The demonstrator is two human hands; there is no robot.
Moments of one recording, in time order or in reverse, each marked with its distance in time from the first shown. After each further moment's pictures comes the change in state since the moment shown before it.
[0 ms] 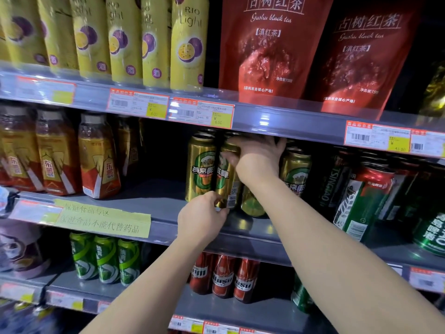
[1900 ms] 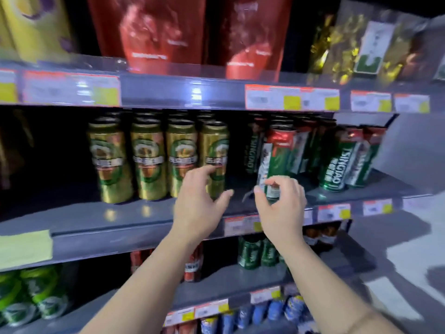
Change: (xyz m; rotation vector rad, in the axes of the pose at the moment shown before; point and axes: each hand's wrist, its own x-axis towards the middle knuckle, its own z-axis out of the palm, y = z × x) left_hand -0.033 0.101 0.044 -0.419 -0.043 0.392; right_hand -0.158 0.159 0.059 0.422 0.628 0.396
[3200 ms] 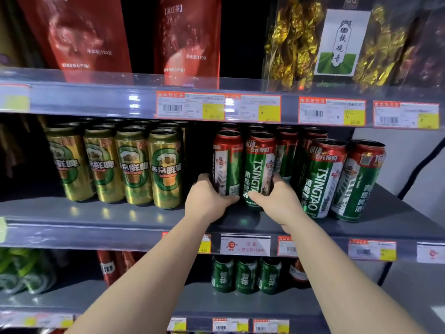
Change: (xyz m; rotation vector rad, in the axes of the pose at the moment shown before) left_hand 0.058 0.052 0.138 0.092 -0.068 -0.537; right_hand 0.125 0.118 -0.015 0.218 -0.727 0.293
